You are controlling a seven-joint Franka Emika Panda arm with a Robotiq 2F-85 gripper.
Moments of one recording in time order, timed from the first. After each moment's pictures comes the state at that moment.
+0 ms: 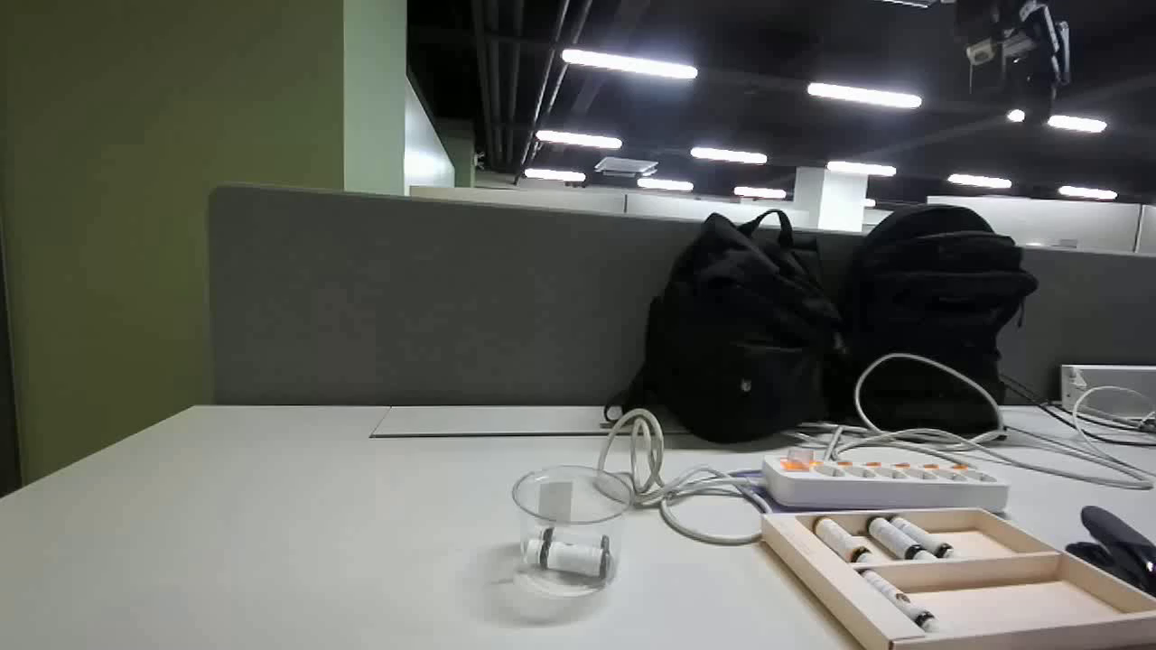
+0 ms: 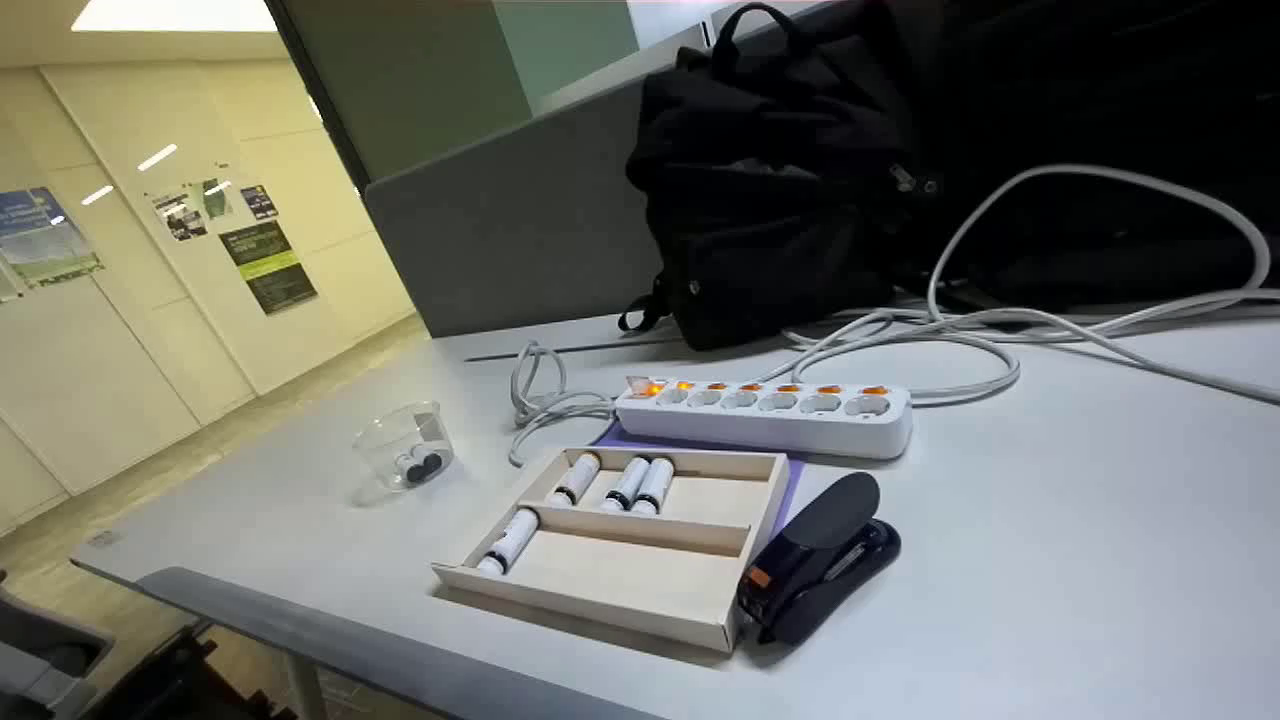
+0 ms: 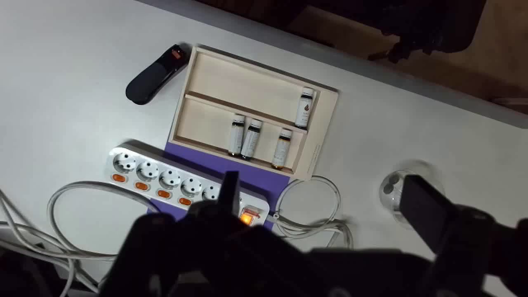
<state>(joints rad) 0.00 -0.31 -0.19 -2.06 0.00 1.58 -0.45</state>
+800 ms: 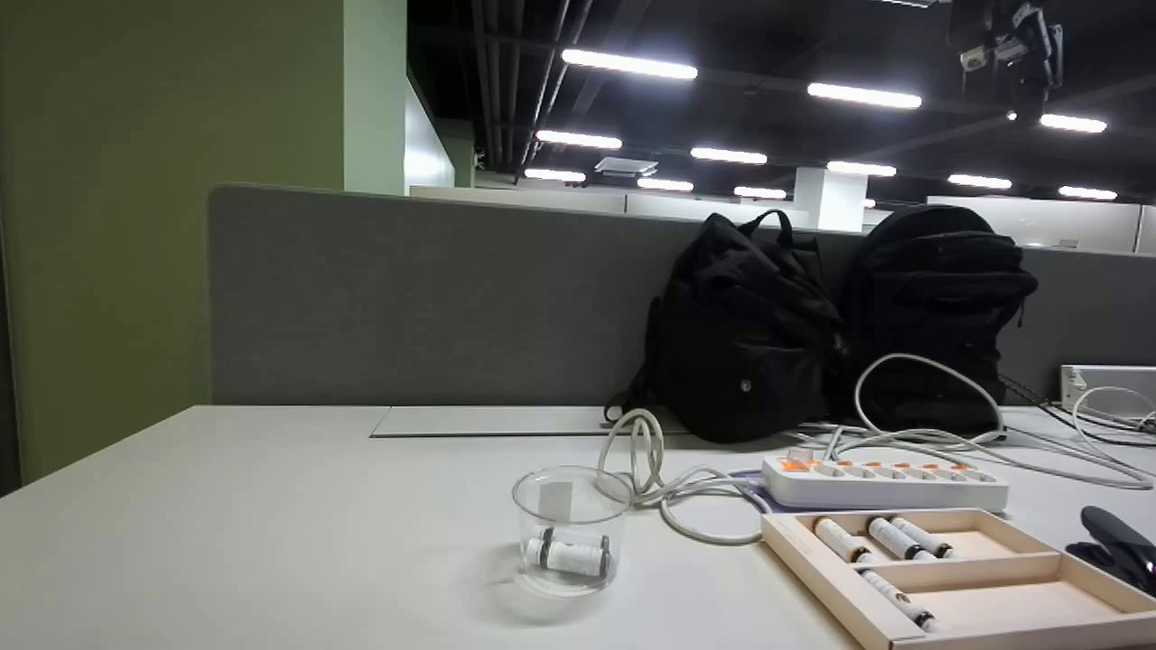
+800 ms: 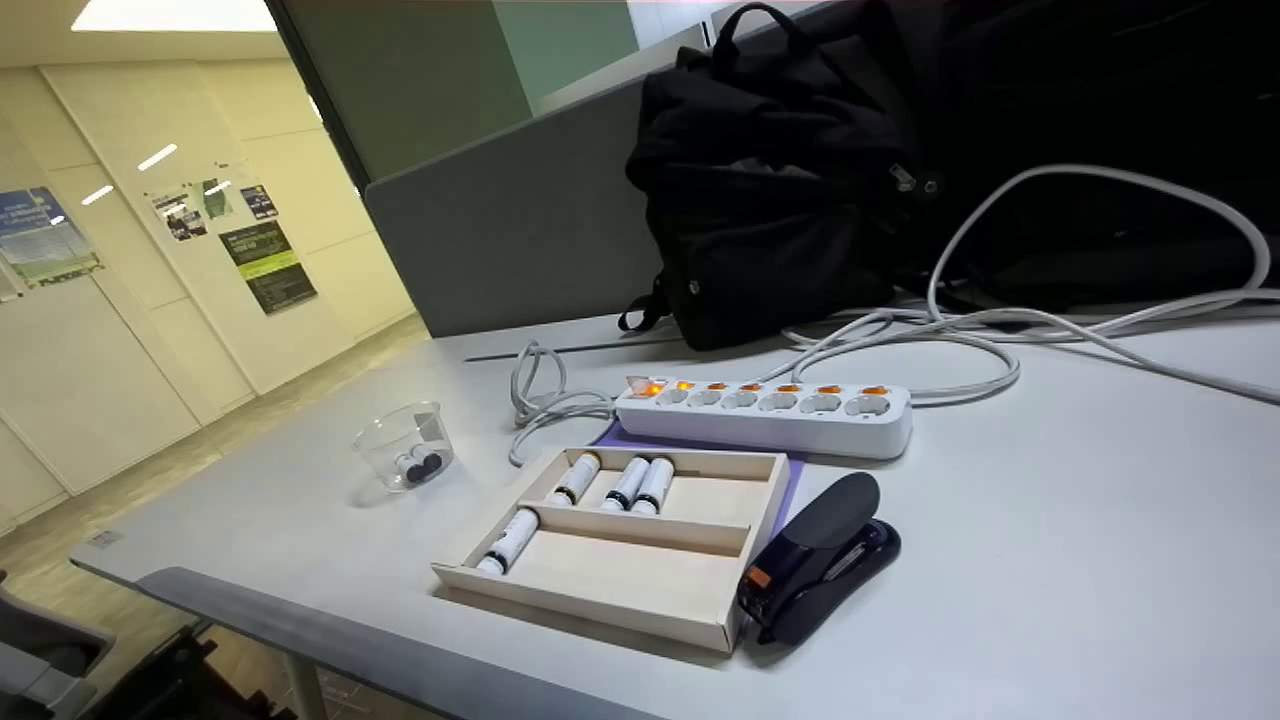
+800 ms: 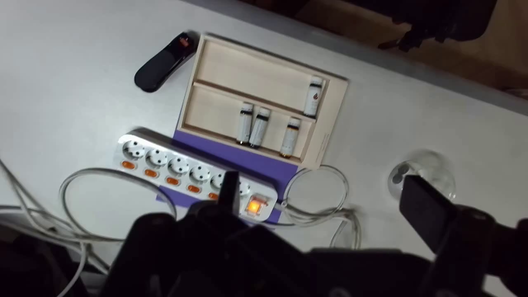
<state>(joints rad) -0.01 -0.30 -0.19 -2.06 0.00 1.62 -0.45</state>
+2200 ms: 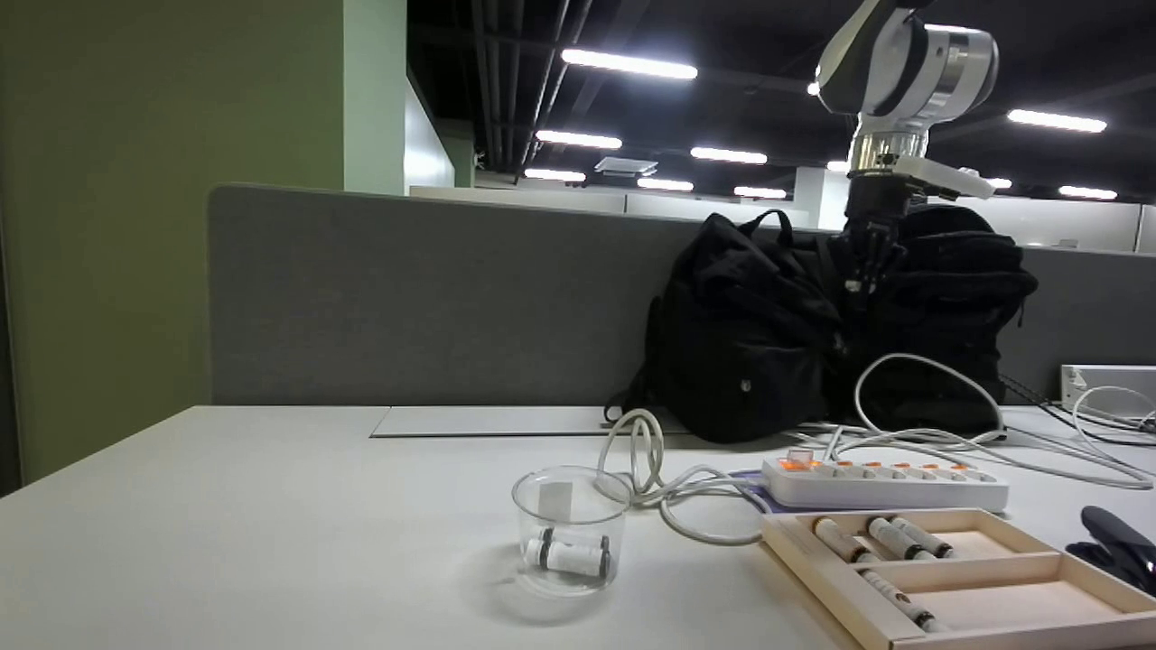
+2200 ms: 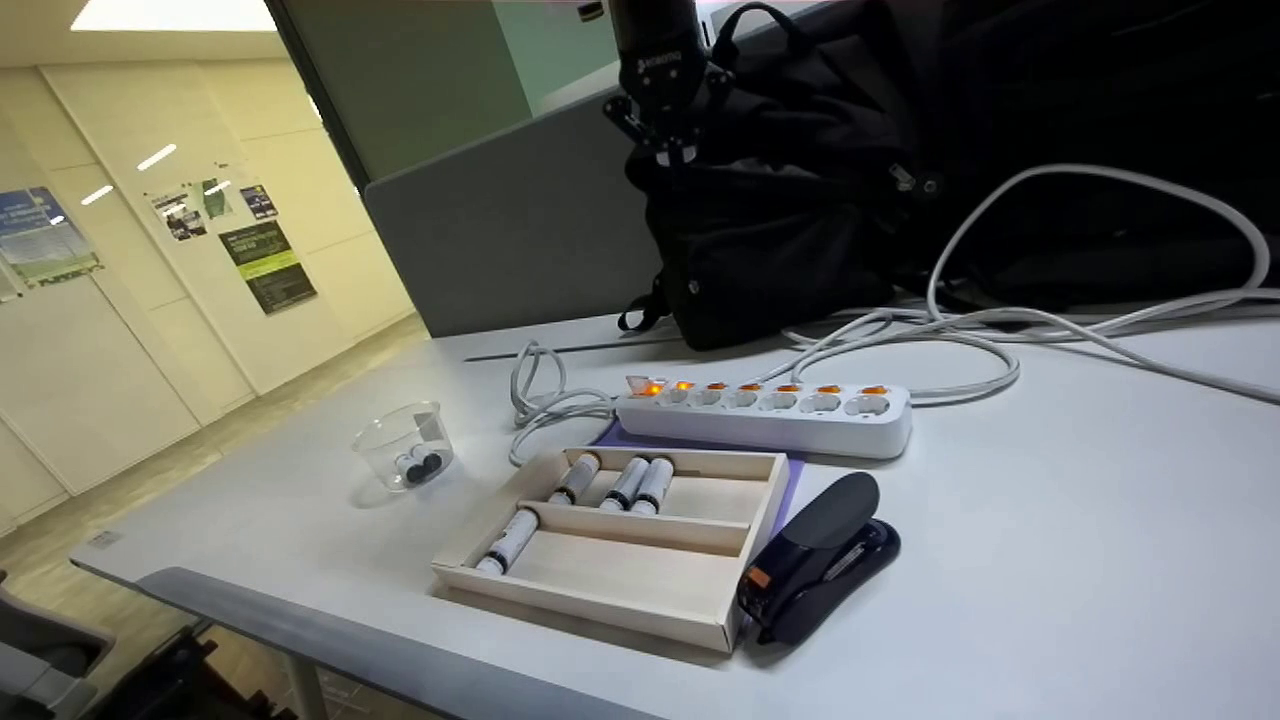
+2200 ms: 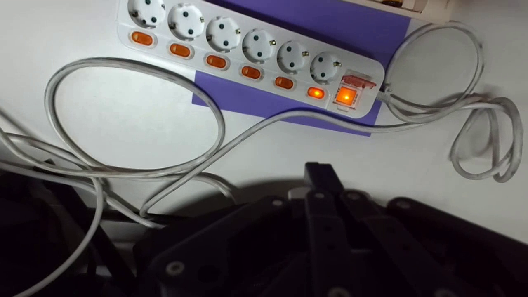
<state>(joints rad) -0.14 0.33 -0.11 -1.80 0.15 2.11 -0.47</state>
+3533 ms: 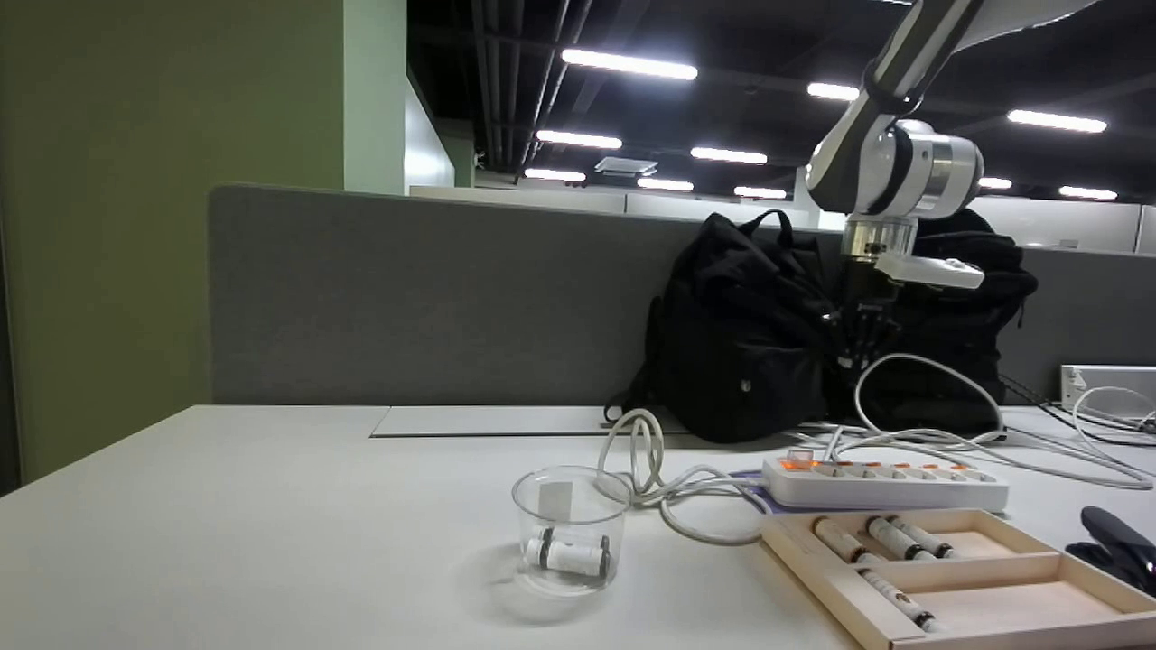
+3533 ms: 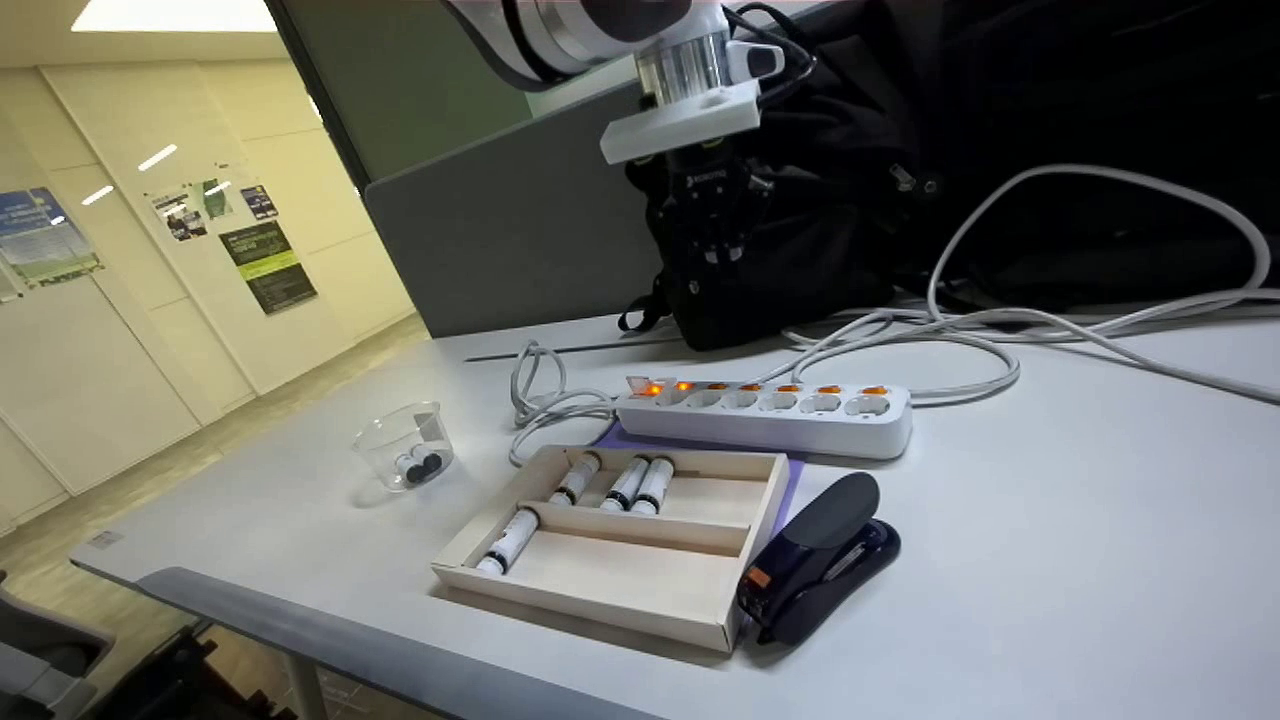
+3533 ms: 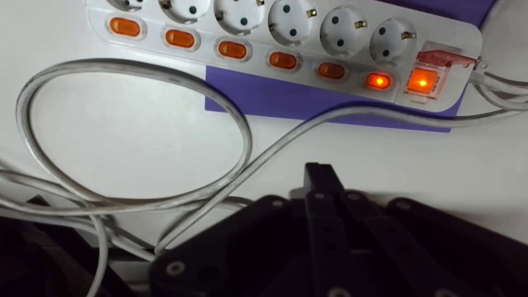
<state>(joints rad) -0.17 0.51 -0.08 -1.85 0.15 2.40 -0.39</state>
